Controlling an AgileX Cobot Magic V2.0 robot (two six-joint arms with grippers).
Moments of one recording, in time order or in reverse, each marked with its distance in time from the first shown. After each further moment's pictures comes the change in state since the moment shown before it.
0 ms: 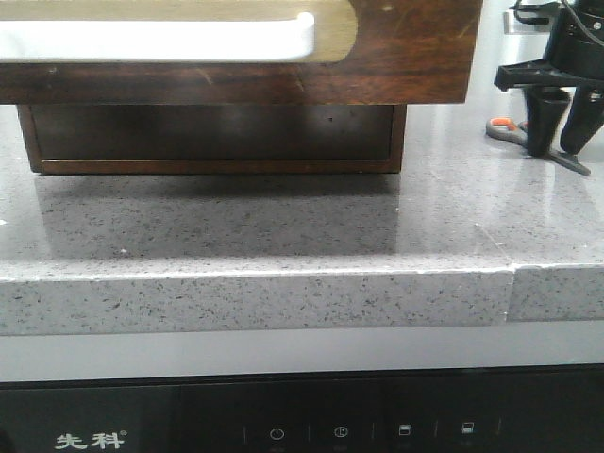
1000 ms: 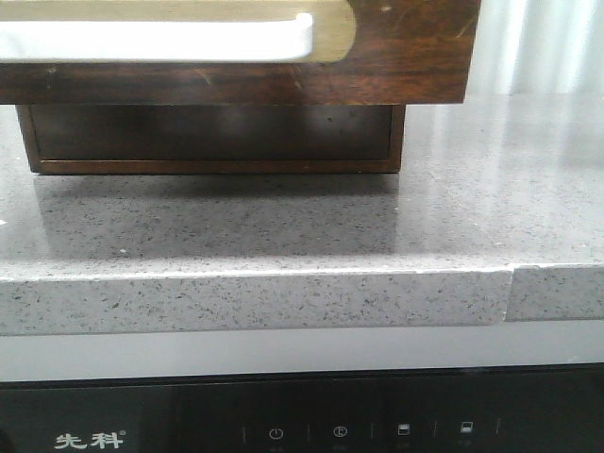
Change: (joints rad) left arm 0.000 0.000 0.000 0.000 -0.001 0.002; right arm 0.019 -0.464 0.002 0.009 0.051 -0.037
